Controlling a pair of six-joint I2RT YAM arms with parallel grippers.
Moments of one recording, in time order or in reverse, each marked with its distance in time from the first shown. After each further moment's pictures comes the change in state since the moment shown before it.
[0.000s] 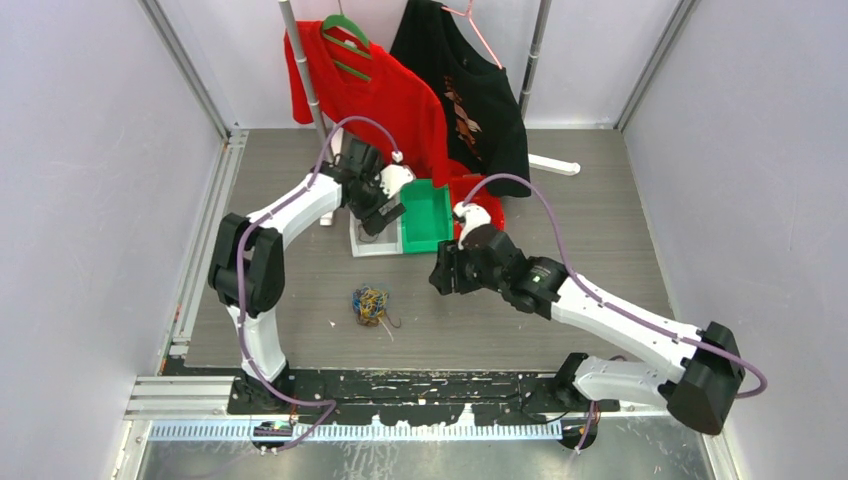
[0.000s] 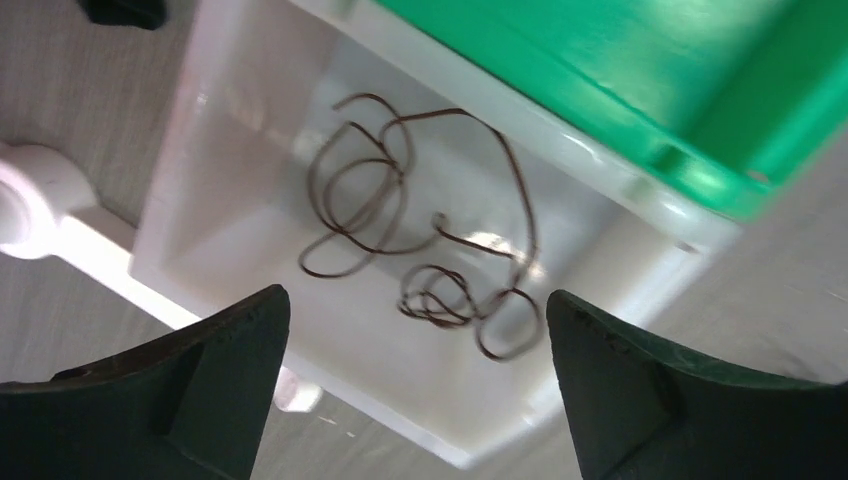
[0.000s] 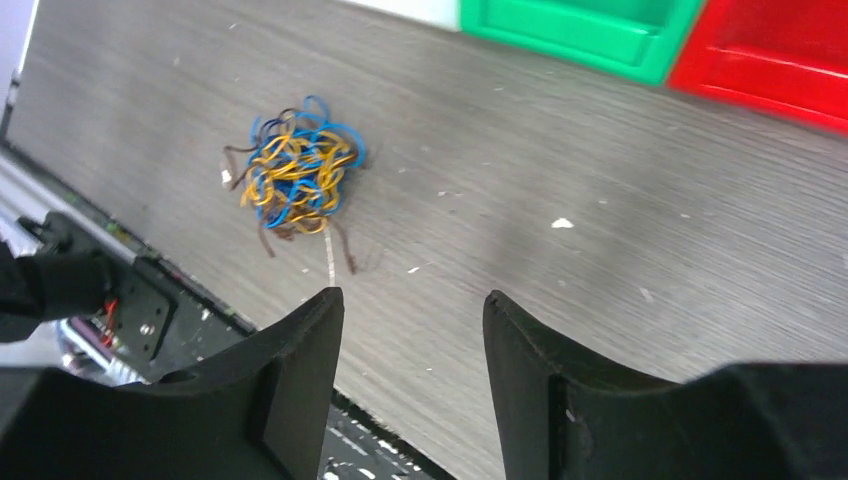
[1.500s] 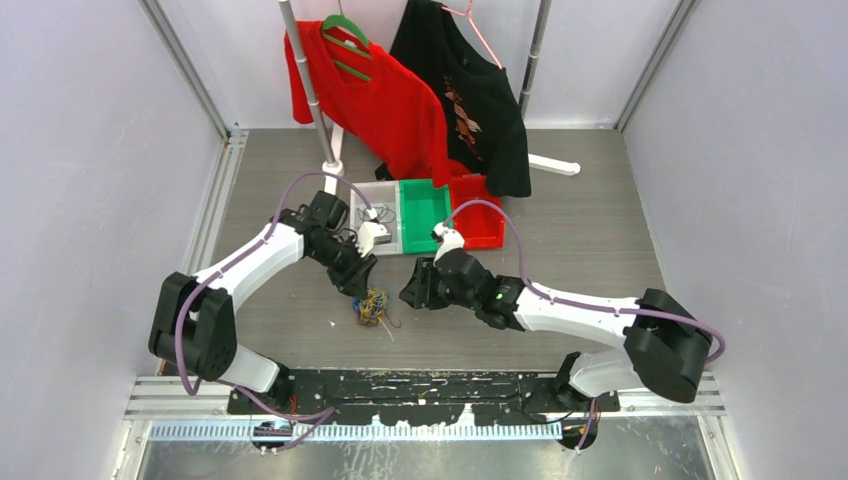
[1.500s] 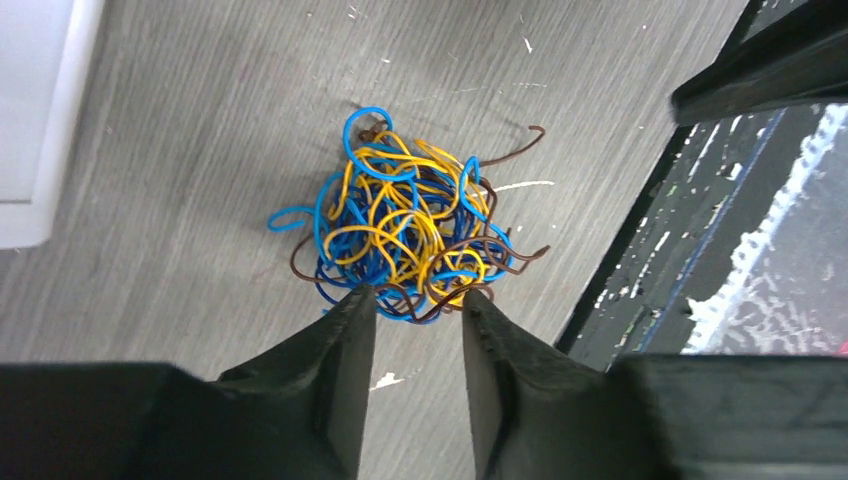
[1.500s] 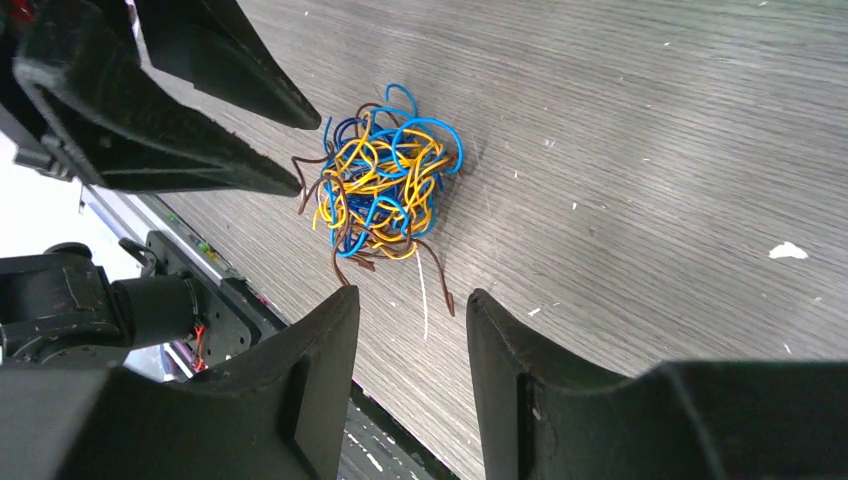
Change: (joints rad) left arm 0.030 -0.445 -0.477 -0.270 0.522 -0.069; right arm 0.147 0.258 -0.136 0.458 -0.052 0.254
